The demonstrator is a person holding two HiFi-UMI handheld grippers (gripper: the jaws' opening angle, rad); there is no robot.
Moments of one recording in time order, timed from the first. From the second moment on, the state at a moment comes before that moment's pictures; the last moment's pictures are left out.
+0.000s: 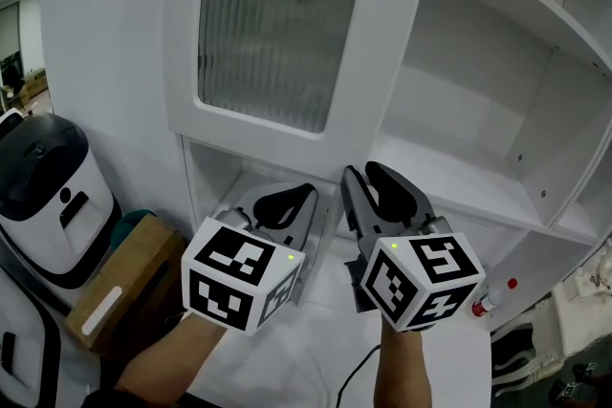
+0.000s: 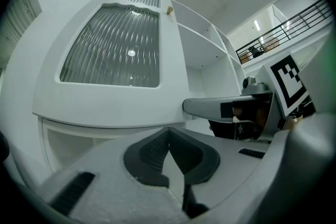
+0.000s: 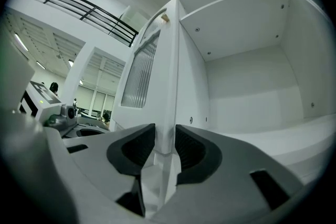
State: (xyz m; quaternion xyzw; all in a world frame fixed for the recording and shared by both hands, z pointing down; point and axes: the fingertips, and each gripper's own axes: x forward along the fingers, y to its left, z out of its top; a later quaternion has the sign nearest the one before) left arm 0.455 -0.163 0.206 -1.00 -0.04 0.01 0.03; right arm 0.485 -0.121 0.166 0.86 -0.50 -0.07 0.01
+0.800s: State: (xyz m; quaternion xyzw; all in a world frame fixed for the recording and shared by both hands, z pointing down) left arm 0.442 -0.183 0.210 -1.00 -0.04 0.01 0.01; right arm 0.481 -0.113 0.171 0.89 -0.45 -0.08 0.03
